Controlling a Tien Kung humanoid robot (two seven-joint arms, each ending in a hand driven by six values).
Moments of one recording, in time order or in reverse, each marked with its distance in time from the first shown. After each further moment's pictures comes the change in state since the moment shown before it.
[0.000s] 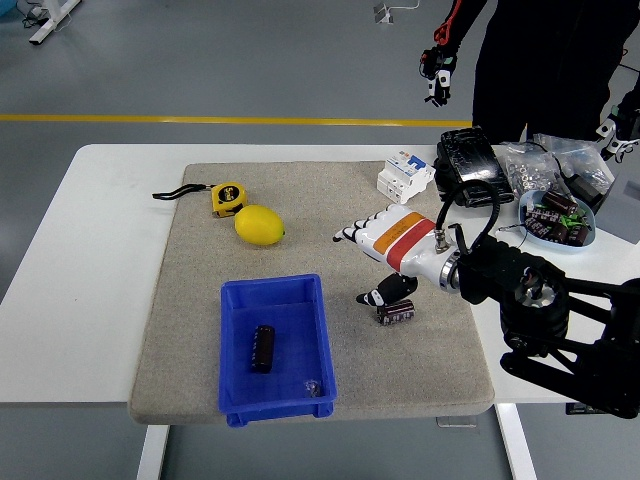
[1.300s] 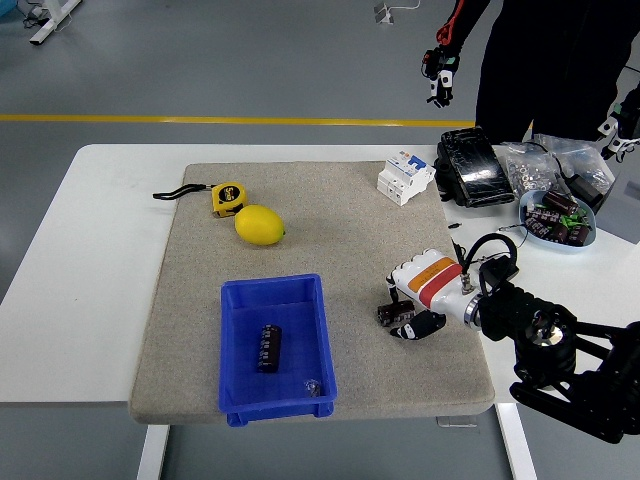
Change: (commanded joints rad) left arm 0.012 -0.021 0.001 -0.004 0.001 -0.003 -0.003; right arm -0.091 0.065 -0.076 -0.270 -0.011 -0.158 0.083
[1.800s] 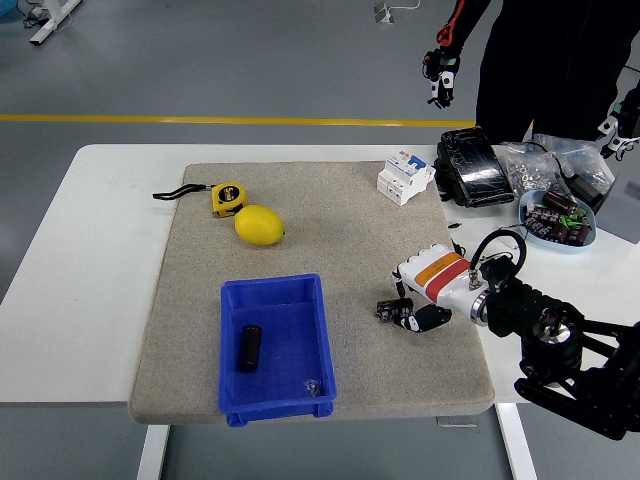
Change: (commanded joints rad) left arm -0.008 -0.003 0.006 0.000 -0.007 0.002 -0.004; right arm -0.004 -0.006 0.000 -0.015 0.016 -0.031 0.016
